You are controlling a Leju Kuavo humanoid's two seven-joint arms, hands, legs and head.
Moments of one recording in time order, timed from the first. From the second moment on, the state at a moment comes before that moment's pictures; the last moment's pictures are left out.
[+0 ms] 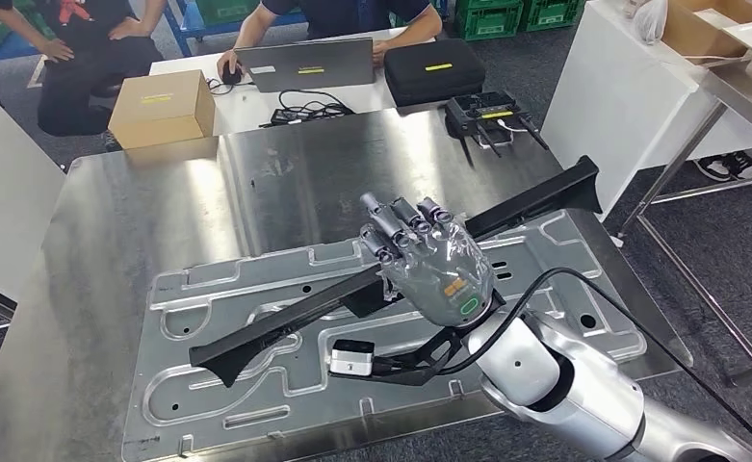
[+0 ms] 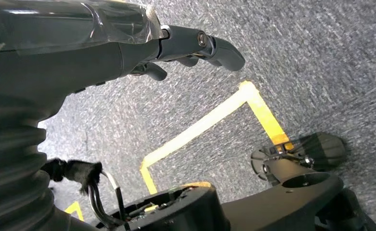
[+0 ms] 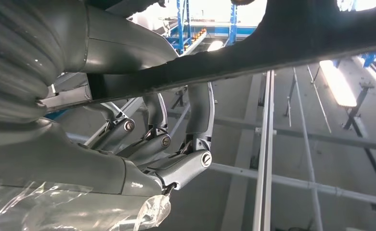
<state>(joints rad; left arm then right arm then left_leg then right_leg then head) -0.14 0.03 -1.15 -0.23 0.63 0.39 0.15 -1.09 -0.14 1.21 -1.87 1.52 -0.15 0.28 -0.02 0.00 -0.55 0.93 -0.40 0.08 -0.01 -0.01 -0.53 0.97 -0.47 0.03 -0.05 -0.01</state>
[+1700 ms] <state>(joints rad) -0.13 0.09 -1.16 -0.23 0.59 0.42 0.13 -1.00 -0.33 1.12 -1.77 1.36 -0.13 0.28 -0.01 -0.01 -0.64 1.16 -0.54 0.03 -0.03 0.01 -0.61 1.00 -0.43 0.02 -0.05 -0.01</state>
